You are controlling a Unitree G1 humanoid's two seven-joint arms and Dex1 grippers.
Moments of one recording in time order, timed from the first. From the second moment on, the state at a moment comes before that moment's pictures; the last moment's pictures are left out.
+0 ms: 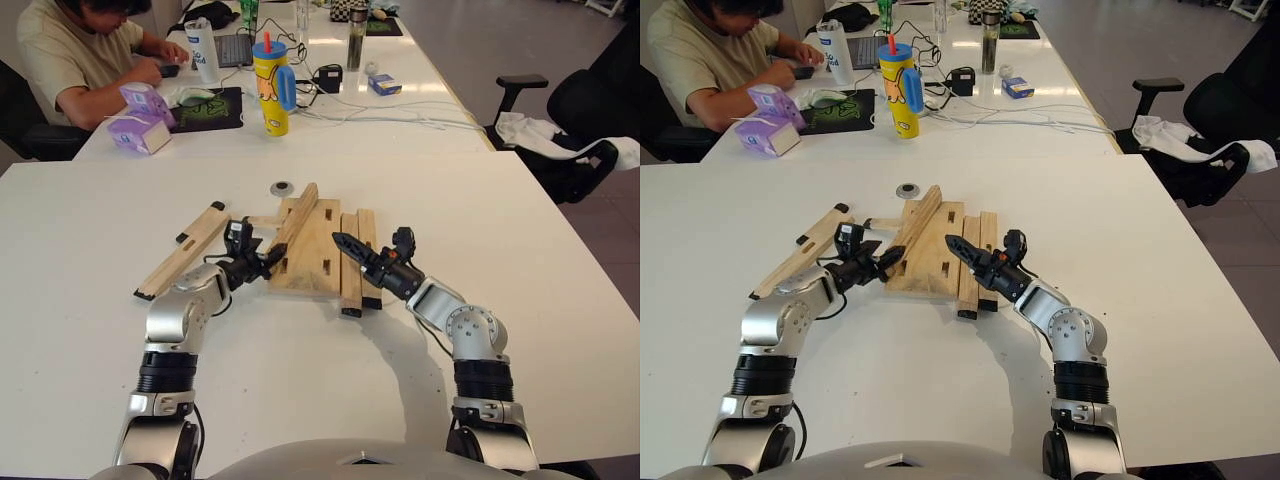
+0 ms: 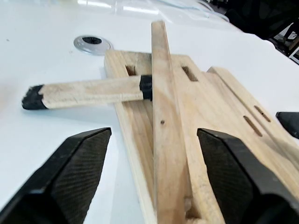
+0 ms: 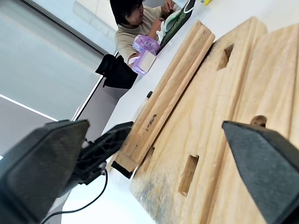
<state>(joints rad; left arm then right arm) -0.27 0.23 0.06 -0.06 -0.34 0.74 -0.37 -0.24 -0.07 -0.18 0.04 0.87 0.83 0.37</state>
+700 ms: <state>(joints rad) -0.34 0.22 -0.04 0.07 -0.26 0.72 -0.37 -0.25 -0.06 -0.17 0.05 0.87 0.82 0.38</state>
